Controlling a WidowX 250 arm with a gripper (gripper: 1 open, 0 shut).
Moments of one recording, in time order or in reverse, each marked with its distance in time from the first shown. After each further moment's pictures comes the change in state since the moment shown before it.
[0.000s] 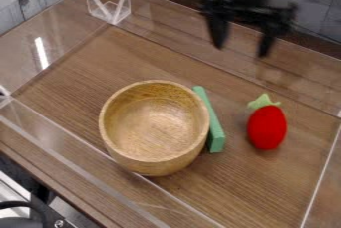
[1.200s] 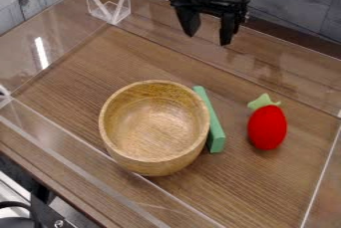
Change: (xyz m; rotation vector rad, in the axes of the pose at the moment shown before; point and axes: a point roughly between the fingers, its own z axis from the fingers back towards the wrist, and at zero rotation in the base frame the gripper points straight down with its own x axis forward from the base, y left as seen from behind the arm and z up) arm 0.026 0.036 -0.020 -0.019 -0.059 -0.108
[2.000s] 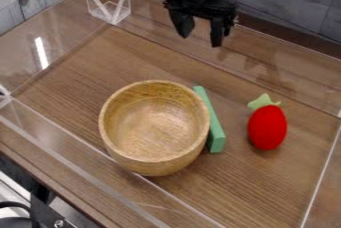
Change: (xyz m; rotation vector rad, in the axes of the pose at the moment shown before) arm 0.003 0.011 -0.013 -0.006 -0.025 -0.039
